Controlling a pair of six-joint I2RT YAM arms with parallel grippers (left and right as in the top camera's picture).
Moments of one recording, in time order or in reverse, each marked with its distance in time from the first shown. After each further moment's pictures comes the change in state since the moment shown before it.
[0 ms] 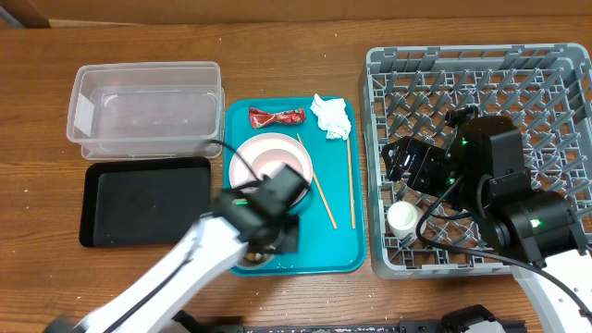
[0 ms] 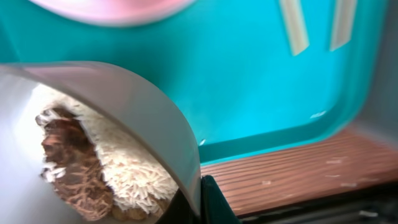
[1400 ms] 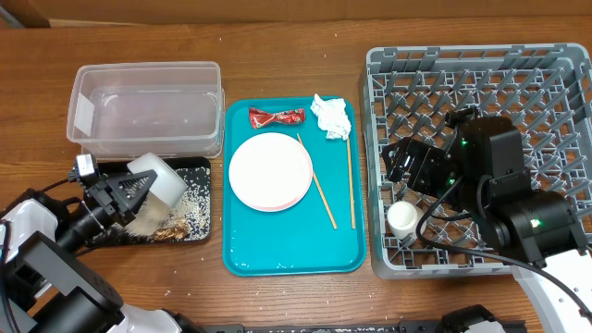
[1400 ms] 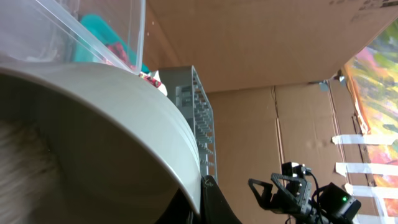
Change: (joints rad) left arm 1.466 0.419 0.003 -0.304 1.336 1.283; right arm 0.000 0.000 0.000 -0.009 0.000 0.000
